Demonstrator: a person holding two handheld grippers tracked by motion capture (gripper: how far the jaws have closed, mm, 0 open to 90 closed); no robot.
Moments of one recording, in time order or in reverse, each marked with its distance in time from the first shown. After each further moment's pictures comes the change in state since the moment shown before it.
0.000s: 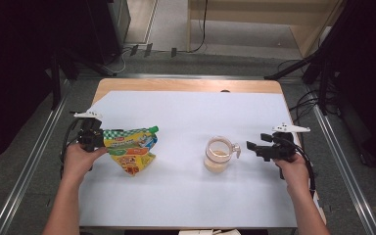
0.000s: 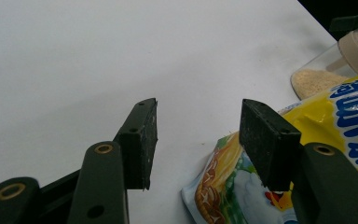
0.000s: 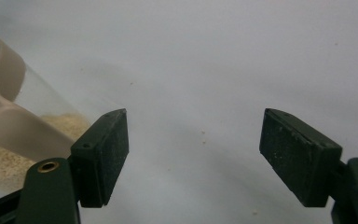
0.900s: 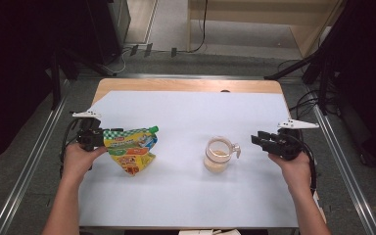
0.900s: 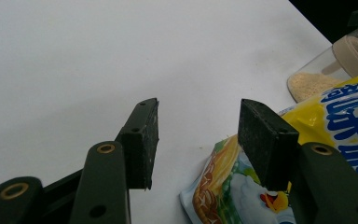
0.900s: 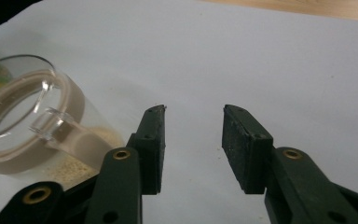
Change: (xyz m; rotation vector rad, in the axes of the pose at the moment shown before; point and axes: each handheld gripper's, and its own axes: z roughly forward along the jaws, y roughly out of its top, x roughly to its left) left arm -0.001 0.001 -0.003 -0.017 -0.007 0.011; right arm 0.012 0.020 -0.026 -0.031 0.033 -0.029
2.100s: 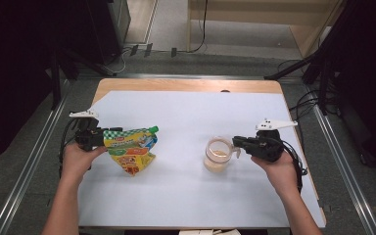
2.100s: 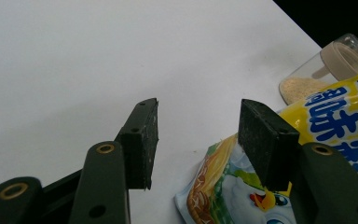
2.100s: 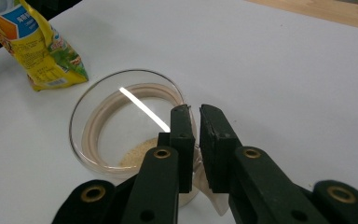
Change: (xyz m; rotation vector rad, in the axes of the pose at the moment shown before) left arm -0.002 0.001 -0.004 -0.025 -0.011 0.000; right arm 0.063 0.022 0.010 0.036 0.135 -0.106
